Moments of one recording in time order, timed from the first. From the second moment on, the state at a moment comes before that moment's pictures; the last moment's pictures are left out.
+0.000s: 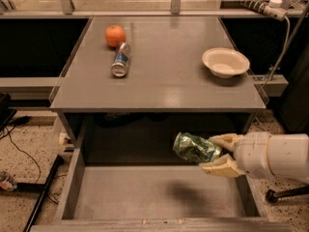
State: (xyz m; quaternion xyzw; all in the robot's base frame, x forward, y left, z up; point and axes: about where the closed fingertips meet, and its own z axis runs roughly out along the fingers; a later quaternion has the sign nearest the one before) arm 0.431 -0.150 0.770 -0.53 0.73 0.14 0.40
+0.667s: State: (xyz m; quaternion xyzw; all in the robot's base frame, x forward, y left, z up) arm 0.474 -0.140 0.700 -0.50 0.75 0.12 0.41
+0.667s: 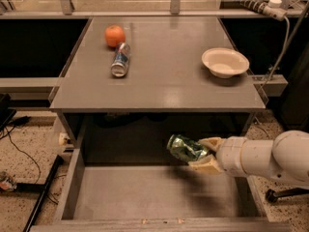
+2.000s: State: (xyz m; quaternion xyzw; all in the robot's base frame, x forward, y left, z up) arm 0.467 -0.101 0.636 -0.50 0.75 0.16 0.39
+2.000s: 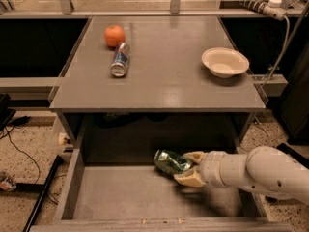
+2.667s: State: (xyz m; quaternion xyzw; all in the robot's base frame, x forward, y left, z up) arm 0.467 -0.100 0.636 -0.50 0.75 0.16 0.39
